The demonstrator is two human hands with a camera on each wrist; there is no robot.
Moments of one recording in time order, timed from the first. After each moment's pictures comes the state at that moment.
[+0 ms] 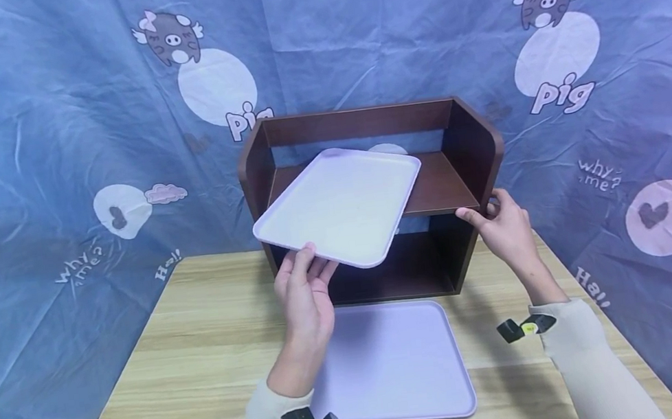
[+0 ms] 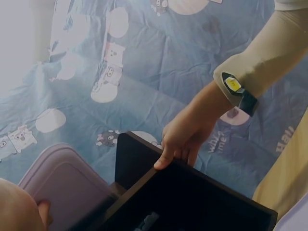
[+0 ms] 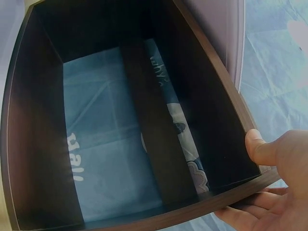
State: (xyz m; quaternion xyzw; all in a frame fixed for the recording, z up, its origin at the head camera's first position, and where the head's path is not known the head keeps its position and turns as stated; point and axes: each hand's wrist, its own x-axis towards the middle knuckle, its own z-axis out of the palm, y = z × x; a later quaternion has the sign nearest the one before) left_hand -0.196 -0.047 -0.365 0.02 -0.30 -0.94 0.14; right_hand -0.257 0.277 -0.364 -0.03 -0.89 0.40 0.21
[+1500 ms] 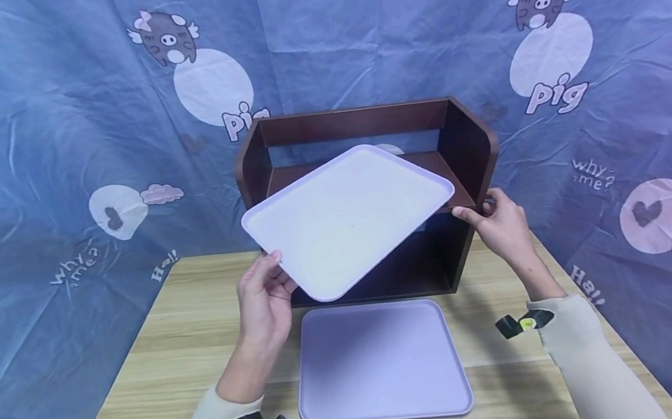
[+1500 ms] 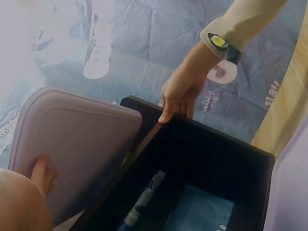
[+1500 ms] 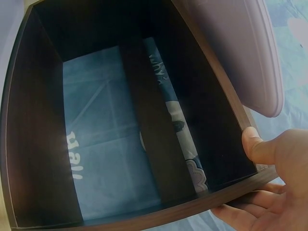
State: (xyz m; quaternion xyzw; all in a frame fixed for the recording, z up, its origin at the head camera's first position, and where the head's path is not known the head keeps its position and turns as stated) left_hand -0.192 -0.110 -0.364 -0.02 -0.36 -0.93 0.08; right_hand -0.256 0.279 -0.358 -0.03 -0.90 0.38 0.20
